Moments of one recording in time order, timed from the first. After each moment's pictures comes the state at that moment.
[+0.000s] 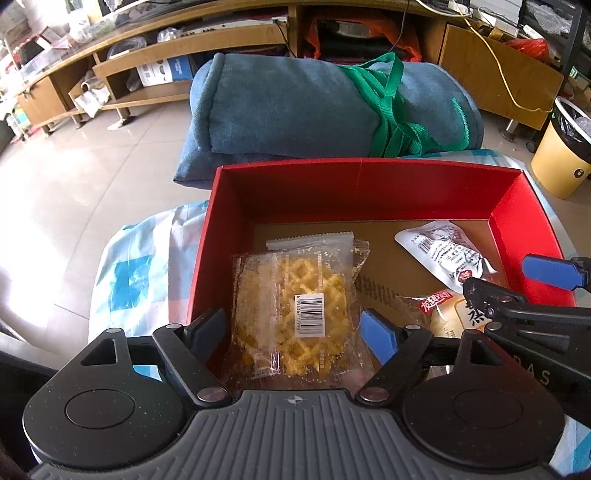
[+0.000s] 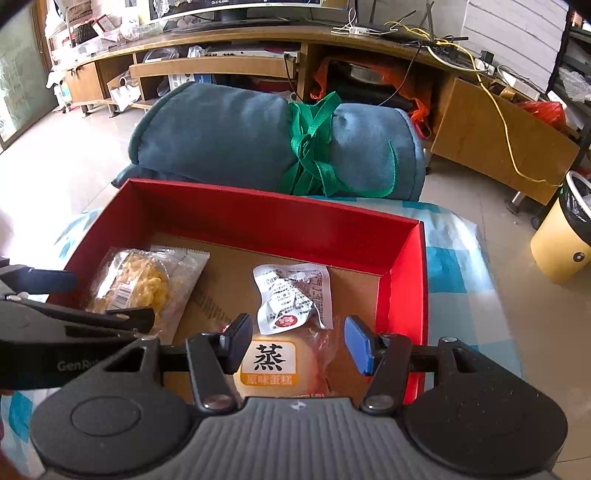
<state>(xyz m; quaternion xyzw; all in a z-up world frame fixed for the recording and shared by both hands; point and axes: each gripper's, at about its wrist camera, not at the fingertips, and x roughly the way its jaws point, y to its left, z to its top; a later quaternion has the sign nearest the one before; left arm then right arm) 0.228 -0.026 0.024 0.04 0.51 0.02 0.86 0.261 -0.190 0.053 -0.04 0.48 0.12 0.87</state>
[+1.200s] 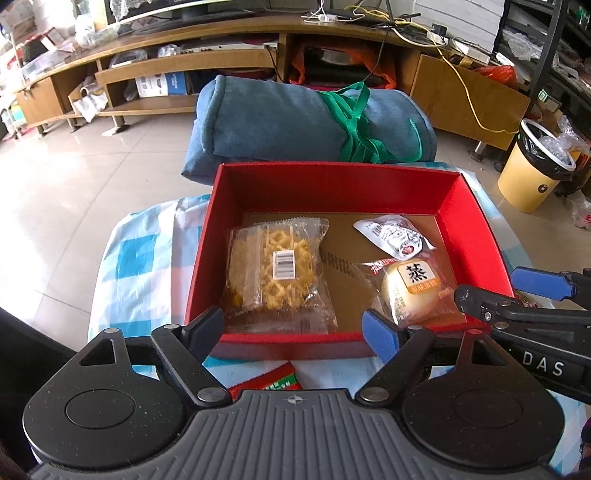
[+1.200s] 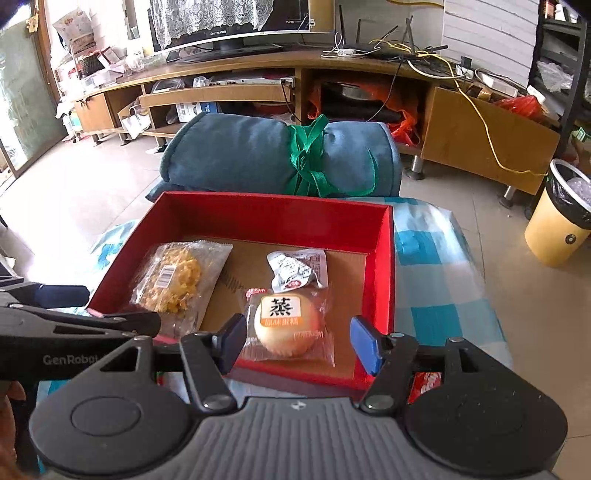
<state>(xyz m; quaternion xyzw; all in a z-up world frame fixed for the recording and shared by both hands) 0.162 -0.023 0.058 0.00 0.48 -0.02 0.88 0.193 -0.218 0.091 0.00 0.46 0.12 0.88</state>
